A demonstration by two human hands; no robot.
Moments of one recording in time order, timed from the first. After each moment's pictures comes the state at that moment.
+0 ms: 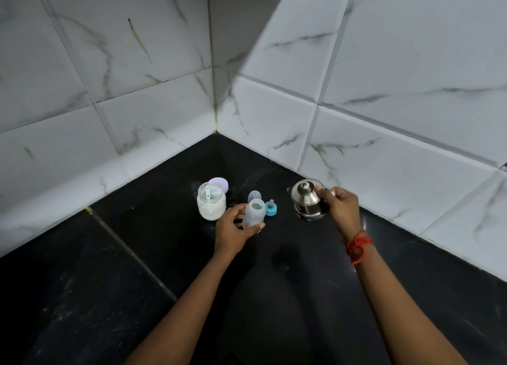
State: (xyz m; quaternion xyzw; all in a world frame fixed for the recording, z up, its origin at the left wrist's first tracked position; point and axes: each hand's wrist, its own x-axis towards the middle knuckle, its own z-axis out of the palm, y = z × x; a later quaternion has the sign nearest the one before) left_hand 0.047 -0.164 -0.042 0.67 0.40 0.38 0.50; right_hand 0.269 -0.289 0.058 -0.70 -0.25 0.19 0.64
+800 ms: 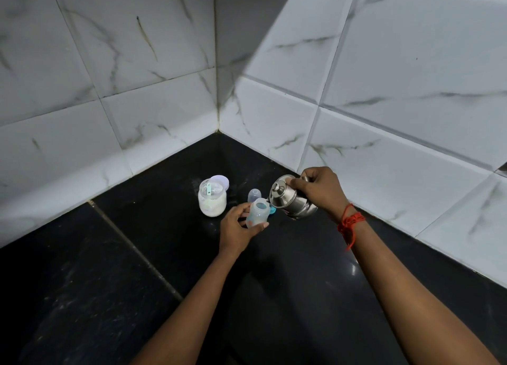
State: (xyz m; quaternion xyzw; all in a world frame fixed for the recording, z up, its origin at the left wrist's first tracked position) left_hand 0.056 -0.170 -0.058 0.66 0.40 0.39 0.50; right_hand 0.231 -0.264 0.126 -0.79 -0.44 0.15 0.41
